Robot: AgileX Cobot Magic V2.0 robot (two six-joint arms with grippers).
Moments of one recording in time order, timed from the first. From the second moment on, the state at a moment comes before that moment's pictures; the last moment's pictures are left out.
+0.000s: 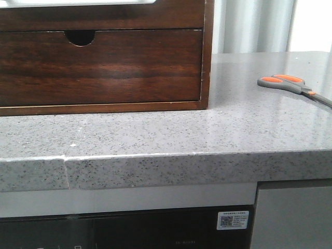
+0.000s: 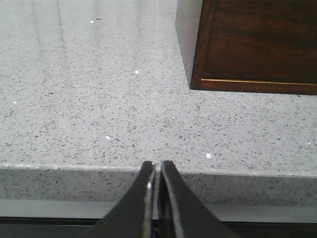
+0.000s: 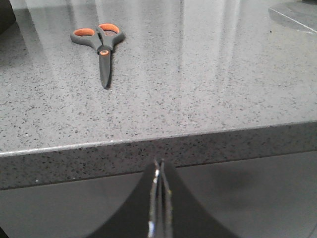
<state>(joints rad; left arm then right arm) 0.01 0.00 0.00 -0.03 0.33 -0.05 -0.11 -0.01 0.01 -0.10 0.34 0.11</state>
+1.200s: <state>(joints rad) 0.01 0.00 0.00 0.10 0.08 -0.05 -0.11 -0.01 0.01 -0.10 0.22 0.11</state>
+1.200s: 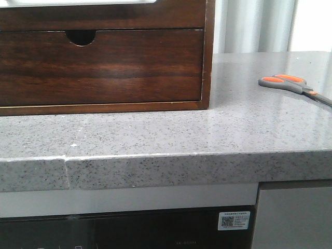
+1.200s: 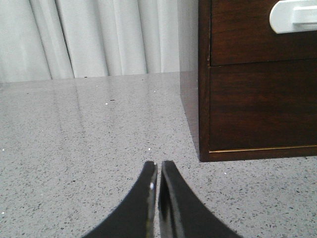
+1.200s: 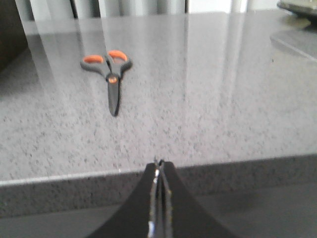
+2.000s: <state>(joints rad) 0.01 0.00 -0.09 -0.07 0.07 -0.05 -0.08 0.00 -0.01 -0.03 0.14 0.13</state>
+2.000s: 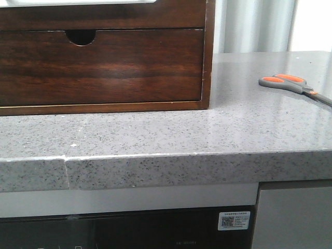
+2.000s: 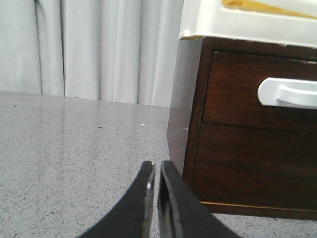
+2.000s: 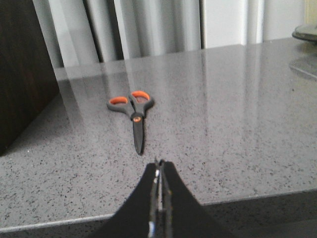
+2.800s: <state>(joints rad) 0.01 0.12 -0.25 -0.07 0.15 -0.05 -0.08 0.37 -0.28 -0.02 0.26 0.13</state>
